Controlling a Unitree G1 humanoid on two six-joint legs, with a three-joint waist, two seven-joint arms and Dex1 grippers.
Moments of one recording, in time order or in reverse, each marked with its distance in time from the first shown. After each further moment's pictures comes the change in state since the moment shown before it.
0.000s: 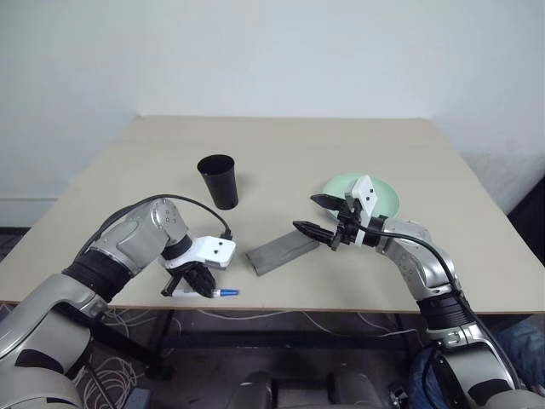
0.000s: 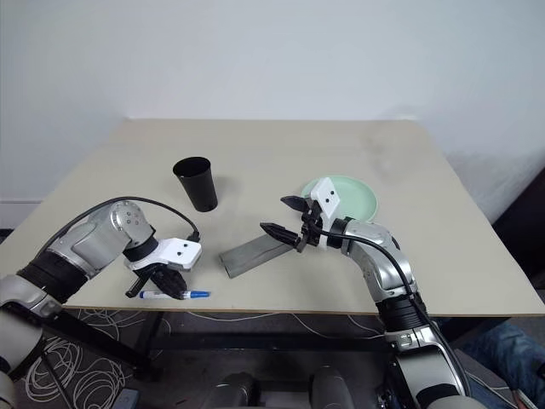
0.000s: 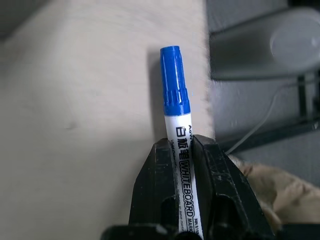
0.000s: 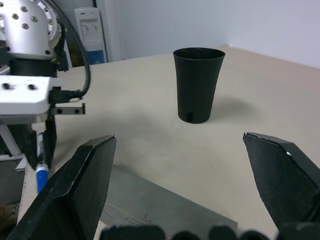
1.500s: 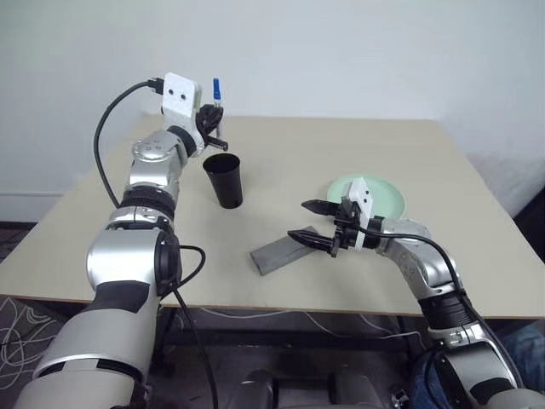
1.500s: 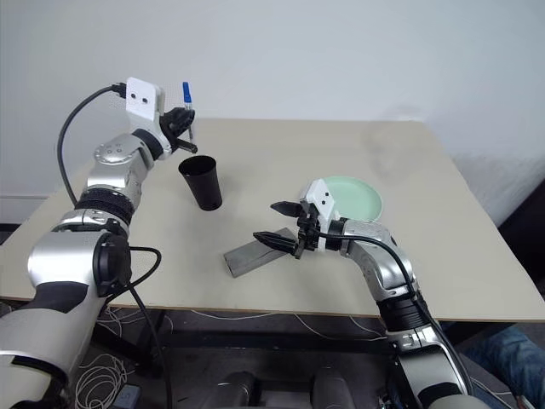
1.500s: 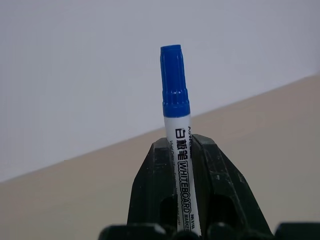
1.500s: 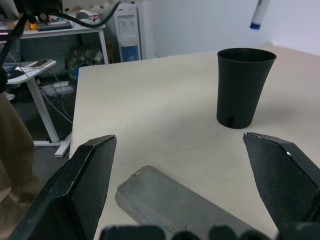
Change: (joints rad) left arm -0.457 -0.467 0.844 0.968 -0.105 -0.418 1.115; right arm -0.001 -0.013 0.021 -0.057 0.031 0.058 0.091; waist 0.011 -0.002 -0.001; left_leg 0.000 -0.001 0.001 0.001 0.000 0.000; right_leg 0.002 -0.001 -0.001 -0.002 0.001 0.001
